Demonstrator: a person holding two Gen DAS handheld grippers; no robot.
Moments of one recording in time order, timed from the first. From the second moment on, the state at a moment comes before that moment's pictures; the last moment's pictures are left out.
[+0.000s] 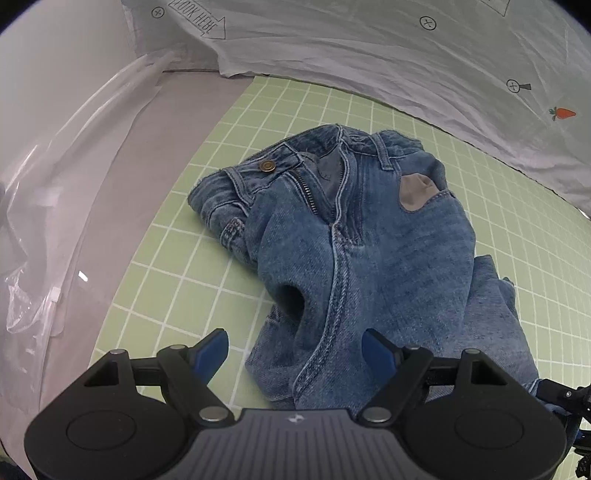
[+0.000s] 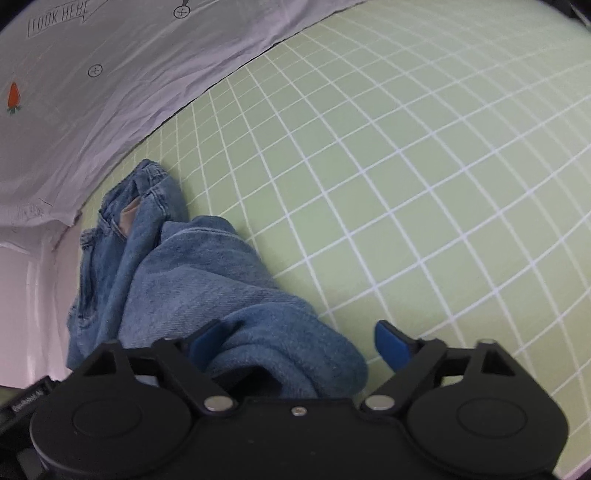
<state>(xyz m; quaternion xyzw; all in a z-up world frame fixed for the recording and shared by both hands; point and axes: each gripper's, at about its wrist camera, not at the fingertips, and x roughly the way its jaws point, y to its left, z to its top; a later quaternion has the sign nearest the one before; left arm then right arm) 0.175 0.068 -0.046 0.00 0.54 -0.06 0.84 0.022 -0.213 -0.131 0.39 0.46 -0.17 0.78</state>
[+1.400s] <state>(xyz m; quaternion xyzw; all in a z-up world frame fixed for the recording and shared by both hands) 0.138 -0.038 -0.098 -0.13 0.54 0.04 0.83 -0.046 -0.462 -0.085 0.33 0.36 -0.32 0.81</state>
